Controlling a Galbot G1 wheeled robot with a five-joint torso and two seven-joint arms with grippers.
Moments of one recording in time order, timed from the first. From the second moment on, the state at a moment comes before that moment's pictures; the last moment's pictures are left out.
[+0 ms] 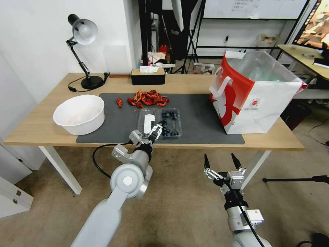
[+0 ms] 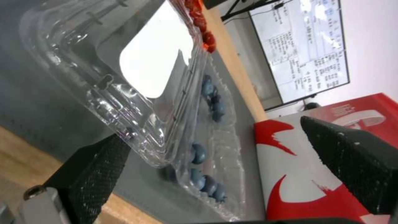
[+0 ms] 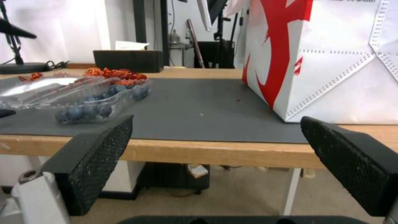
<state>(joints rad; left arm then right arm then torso) 1.09 -1.31 -0.10 -2.01 -1.40 0.00 -0.58 -1.72 1.44 0.45 2.09 0.04 0.23 0.07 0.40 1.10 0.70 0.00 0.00</state>
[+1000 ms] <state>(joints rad) 1.13 -1.28 -0.07 -2.00 -1.09 -0.09 -0.38 -1.72 1.45 0.44 2.08 0.03 0.24 0.07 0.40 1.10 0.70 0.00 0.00</state>
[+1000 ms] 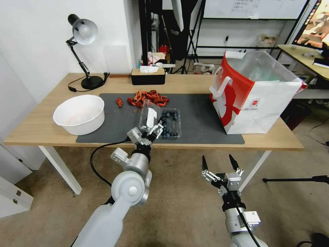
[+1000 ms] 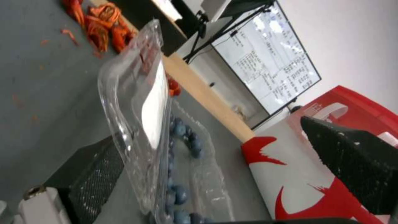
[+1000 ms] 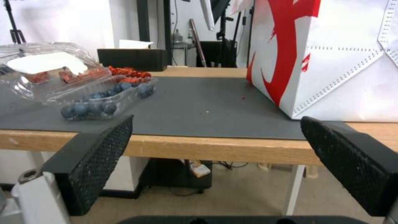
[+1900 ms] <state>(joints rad) 1.08 -1.27 -0.07 -1.99 -1.15 -0.06 -0.26 -1.72 1.45 0.44 2.08 0.02 0.24 0.07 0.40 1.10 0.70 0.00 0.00</state>
